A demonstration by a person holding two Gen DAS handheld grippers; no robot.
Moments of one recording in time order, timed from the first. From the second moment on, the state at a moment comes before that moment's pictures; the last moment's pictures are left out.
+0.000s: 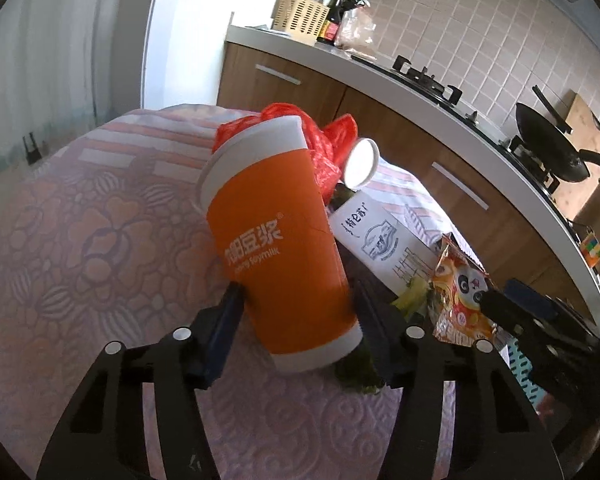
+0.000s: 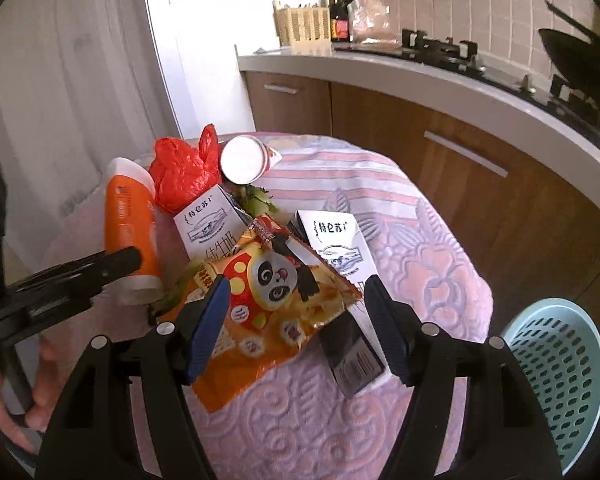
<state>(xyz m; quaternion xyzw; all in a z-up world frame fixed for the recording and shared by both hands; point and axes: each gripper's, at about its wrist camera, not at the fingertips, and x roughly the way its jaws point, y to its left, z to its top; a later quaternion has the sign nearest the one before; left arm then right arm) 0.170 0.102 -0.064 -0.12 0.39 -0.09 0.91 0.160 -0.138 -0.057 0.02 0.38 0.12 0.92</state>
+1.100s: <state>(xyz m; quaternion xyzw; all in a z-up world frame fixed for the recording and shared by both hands) 0.164 0.120 -0.085 -0.08 0.44 -0.07 0.89 0.113 -0.116 -0.090 0.07 0.44 0.14 0.88</state>
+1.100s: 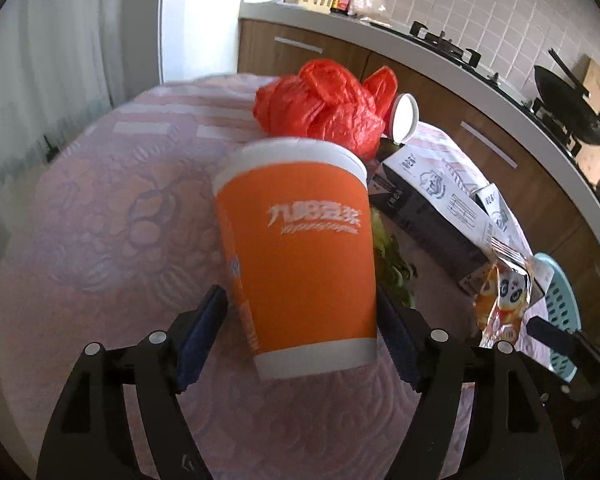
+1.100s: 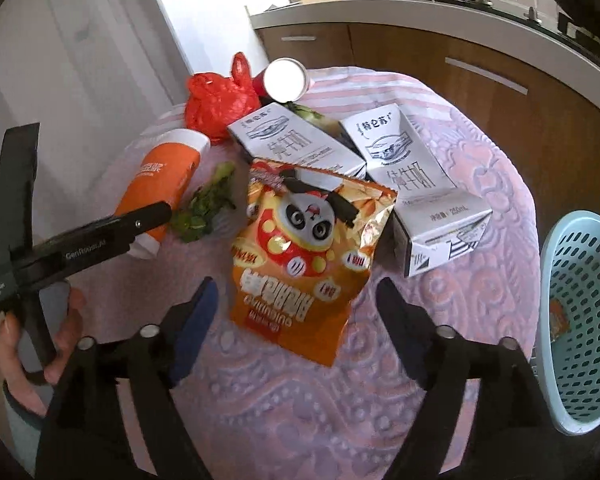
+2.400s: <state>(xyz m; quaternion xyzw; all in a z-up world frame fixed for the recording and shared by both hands) 0.084 0.010 -0.017 -0.06 0.32 -0.17 0.93 0.054 -0.197 -0.029 0.08 0.34 0.02 0.94</state>
